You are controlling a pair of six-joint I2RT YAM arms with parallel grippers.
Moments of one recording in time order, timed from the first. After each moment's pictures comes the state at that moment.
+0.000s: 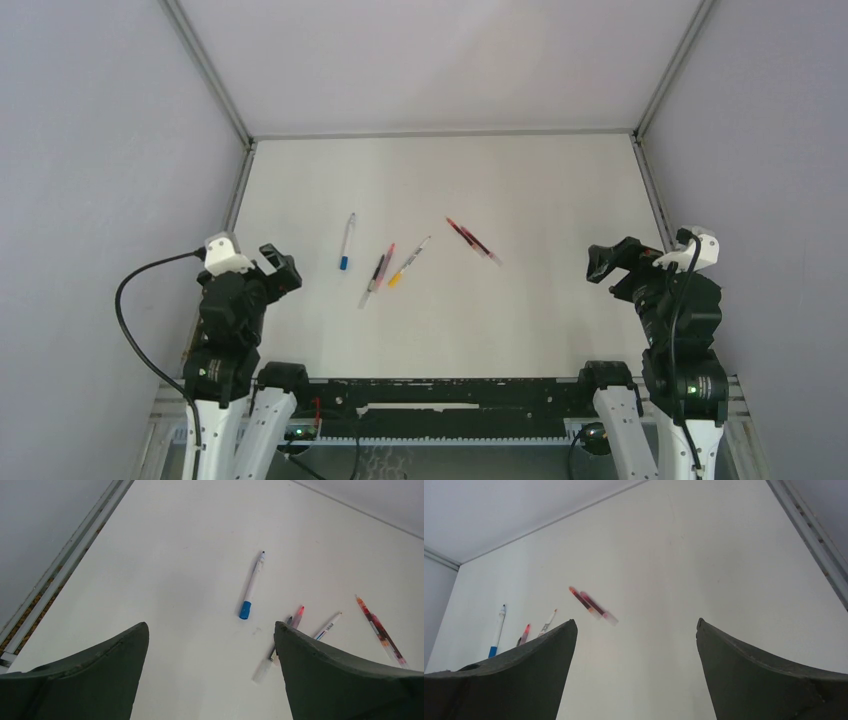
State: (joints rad) left arm -0.09 0.35 0.73 -0.71 -0.29 -0.34; right arm -0.04 0.38 0.94 -0.84 -0.01 0.38
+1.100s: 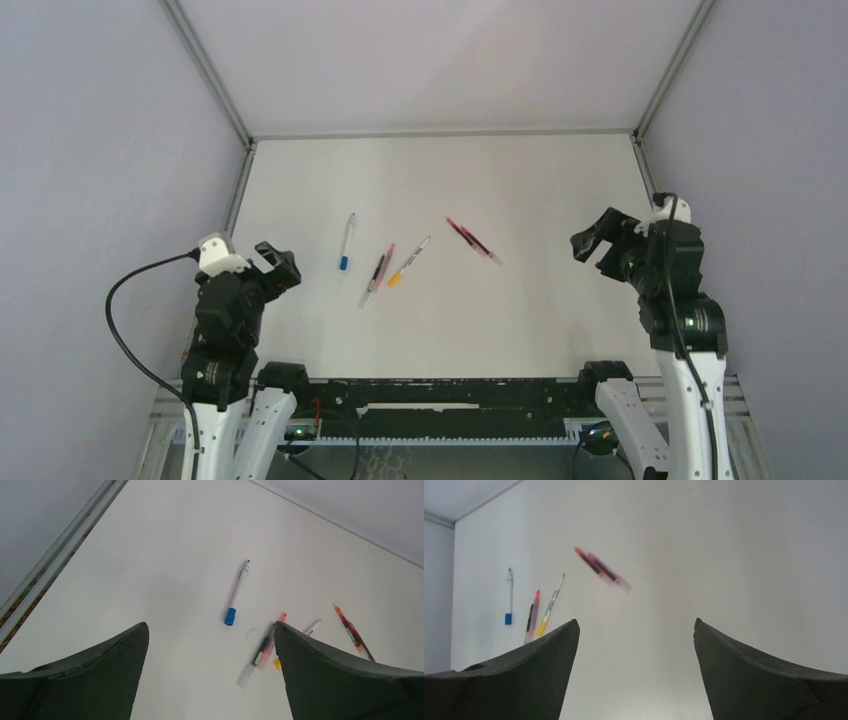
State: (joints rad) left arm -0.09 0.35 0.75 -0.69 -0.28 -0.39; right arm -0.02 0.63 1.03 -0.91 -0.07 0.45
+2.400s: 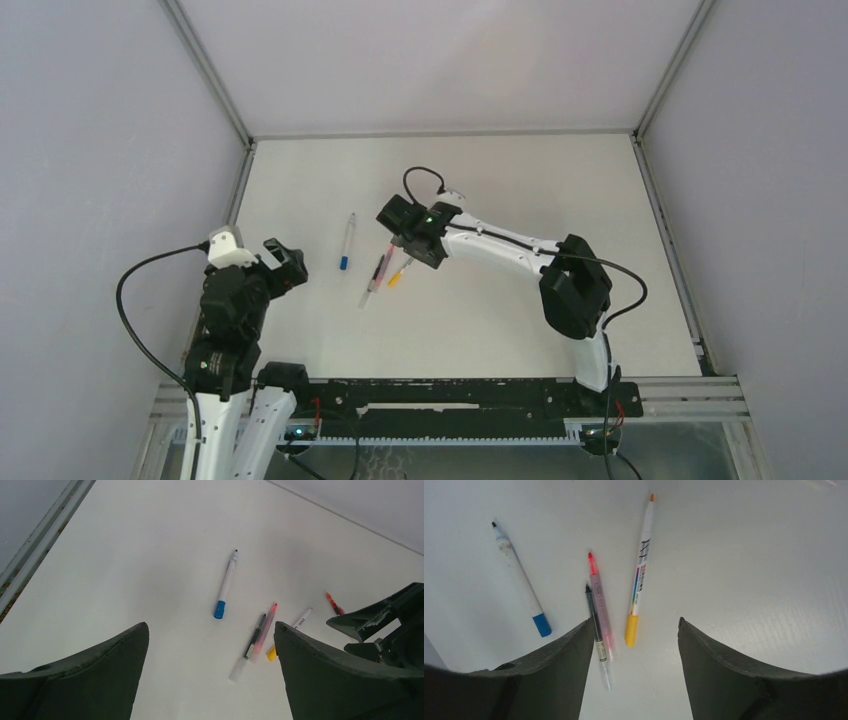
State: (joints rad) left arm -0.10 0.39 0.74 -0.66 -0.20 -0.39; right arm 0.94 1.97 1.69 -0.87 0.48 1.36
